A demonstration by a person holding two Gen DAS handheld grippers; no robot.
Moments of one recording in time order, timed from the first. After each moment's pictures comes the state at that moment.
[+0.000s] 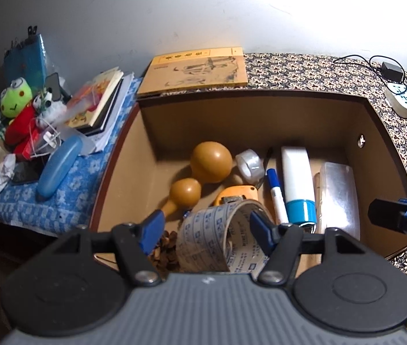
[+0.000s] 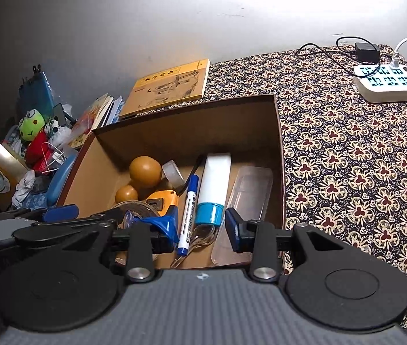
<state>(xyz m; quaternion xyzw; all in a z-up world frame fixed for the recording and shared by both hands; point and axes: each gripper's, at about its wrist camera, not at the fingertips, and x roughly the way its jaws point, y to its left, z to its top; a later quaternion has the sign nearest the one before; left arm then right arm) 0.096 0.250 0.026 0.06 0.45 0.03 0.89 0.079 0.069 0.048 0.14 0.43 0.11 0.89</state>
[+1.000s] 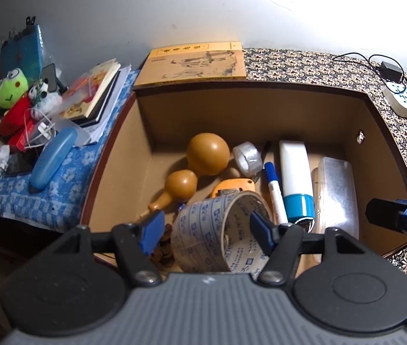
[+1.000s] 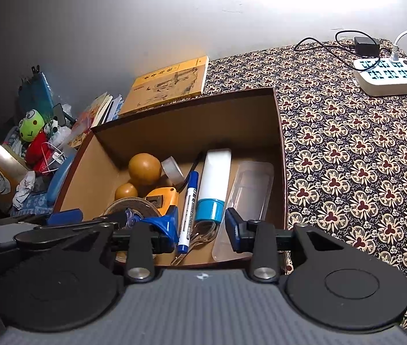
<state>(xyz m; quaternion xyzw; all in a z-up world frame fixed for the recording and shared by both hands) 0.096 0.253 0.020 0.04 0.46 0.02 0.89 0.077 0.070 0.044 0.14 0.43 0.10 0.89</state>
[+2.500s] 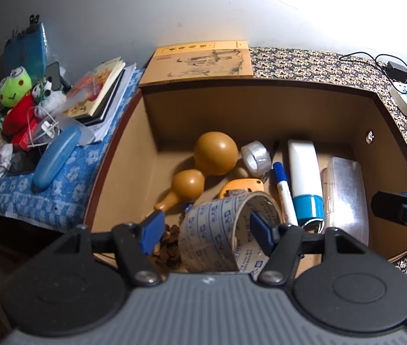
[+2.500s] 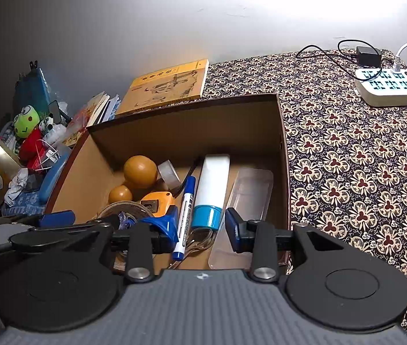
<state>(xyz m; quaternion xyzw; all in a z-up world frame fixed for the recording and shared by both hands) 0.100 0.259 0.014 0.05 0.46 0.03 0.89 0.085 0.076 0.038 0.12 0.42 0.10 0.89</state>
